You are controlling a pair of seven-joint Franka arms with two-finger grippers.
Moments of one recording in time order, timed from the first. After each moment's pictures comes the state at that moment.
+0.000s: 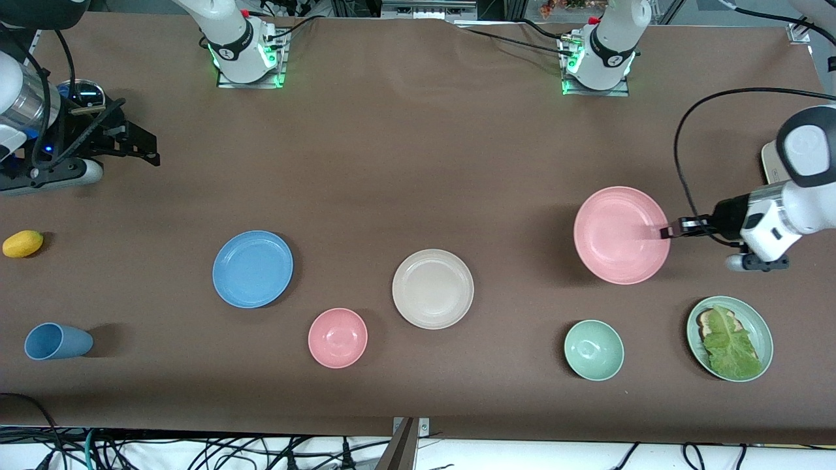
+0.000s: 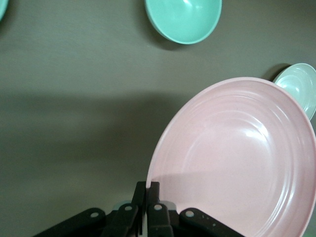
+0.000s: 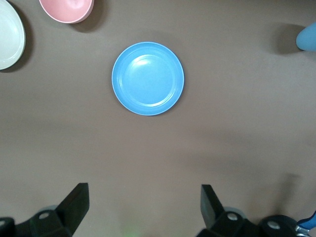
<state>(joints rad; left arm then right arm) 0.08 0.28 0.01 -1.77 -0.38 1.86 0.12 0.16 0.09 -0.07 -1.52 0.03 1.53 -0.08</state>
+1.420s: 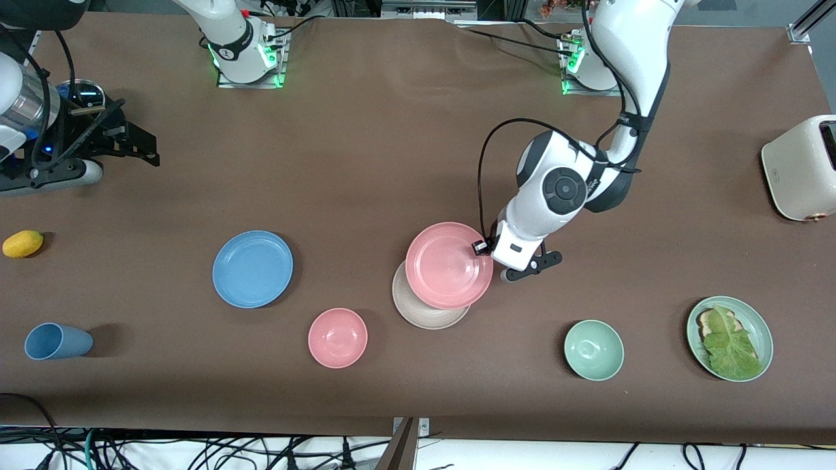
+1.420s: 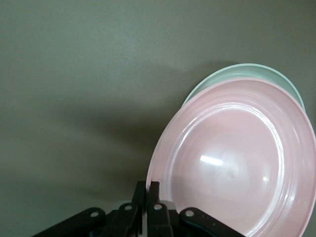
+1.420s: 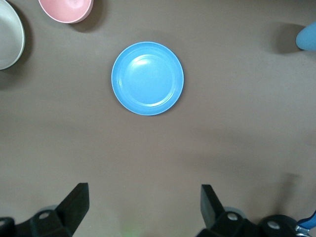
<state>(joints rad) -0.51 0.58 0.01 -1.64 -0.24 2.27 -0.76 0.16 0.09 -0.07 -1.52 0.03 1.53 -0.08</state>
